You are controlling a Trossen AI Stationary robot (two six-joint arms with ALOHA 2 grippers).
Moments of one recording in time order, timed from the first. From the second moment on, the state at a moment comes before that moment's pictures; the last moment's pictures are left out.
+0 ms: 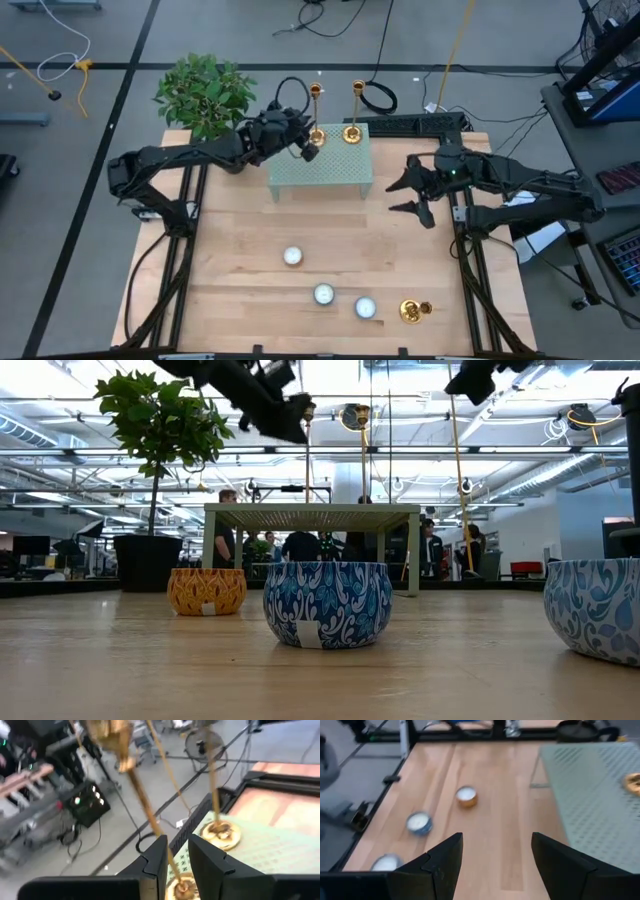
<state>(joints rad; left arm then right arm) 0.35 1.50 1.20 0.01 -0.42 0.17 -0.13 0.89 0.98 -0.63 -0.24 -0.06</state>
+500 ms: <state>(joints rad) 0.13 1.27 1.20 -0.29 -0.25 0.15 0.09 0.80 0.80 -0.75 -0.44 0.00</state>
